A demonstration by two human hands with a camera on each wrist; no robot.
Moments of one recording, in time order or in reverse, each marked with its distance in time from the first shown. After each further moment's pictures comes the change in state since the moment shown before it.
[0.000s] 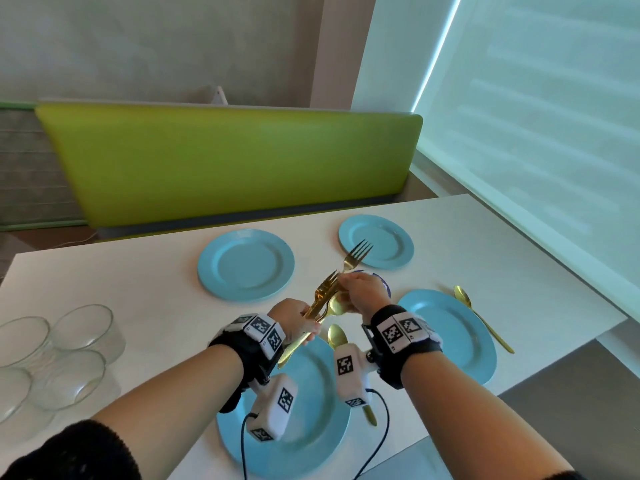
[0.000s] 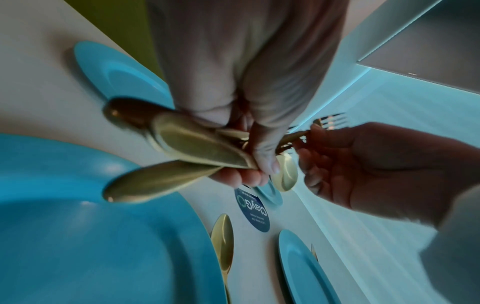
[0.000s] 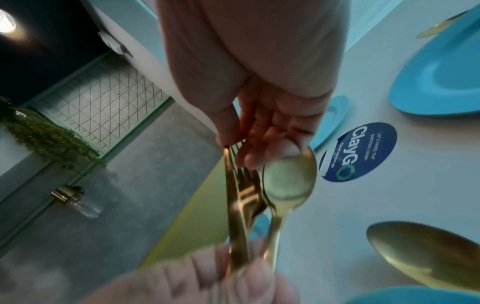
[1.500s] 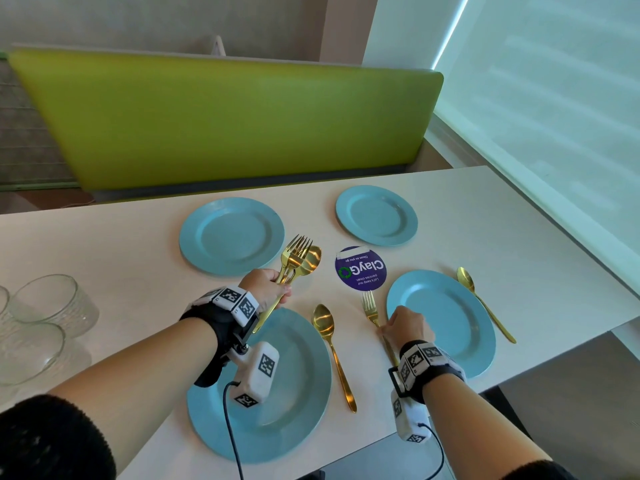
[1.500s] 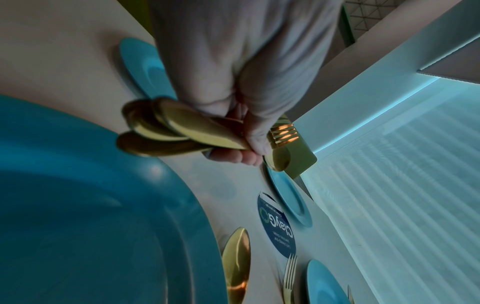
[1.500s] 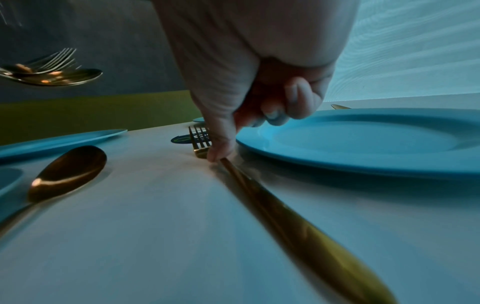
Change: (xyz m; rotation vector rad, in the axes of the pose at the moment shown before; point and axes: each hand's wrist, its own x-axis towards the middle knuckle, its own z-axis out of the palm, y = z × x) left_hand 0.039 -0.012 0.001 -0.231 0.210 -0.129; right_hand 0.050 0.120 -0.090 -1.017 0.158 0.142
